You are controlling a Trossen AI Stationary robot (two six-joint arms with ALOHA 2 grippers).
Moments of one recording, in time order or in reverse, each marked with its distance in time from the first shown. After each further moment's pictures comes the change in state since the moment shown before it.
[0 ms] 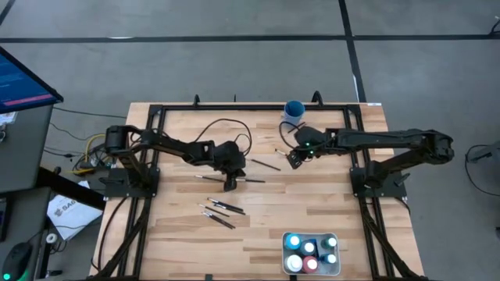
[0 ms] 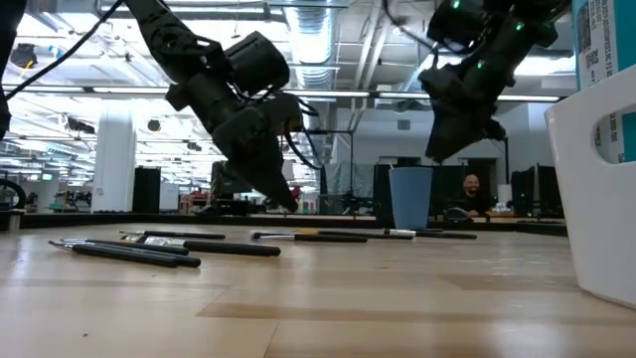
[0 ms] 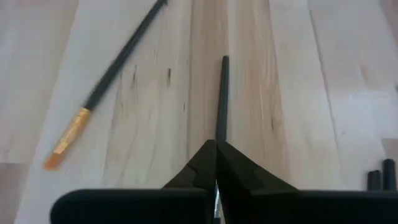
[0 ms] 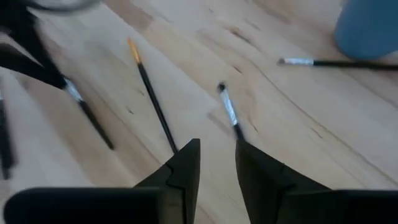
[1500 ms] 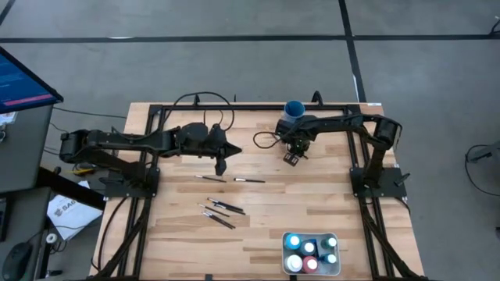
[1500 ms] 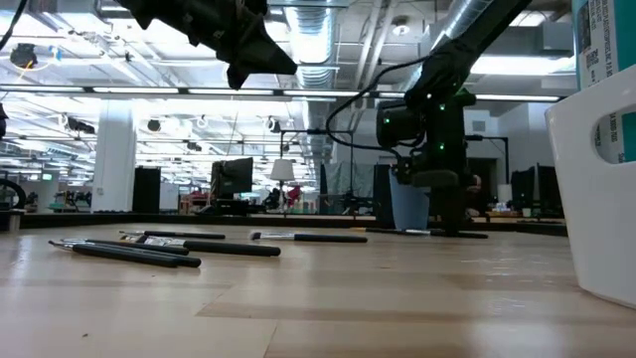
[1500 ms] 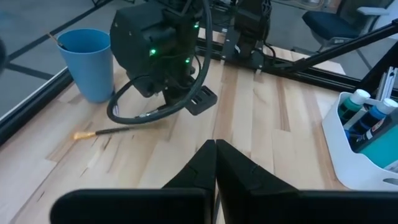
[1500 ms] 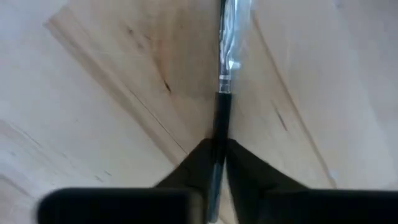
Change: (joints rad) left arm -0.002 -0.479 0.002 -0.038 -0.179 -0.180; right arm -0.209 0.593 0.257 -0.296 -0.133 -0.420
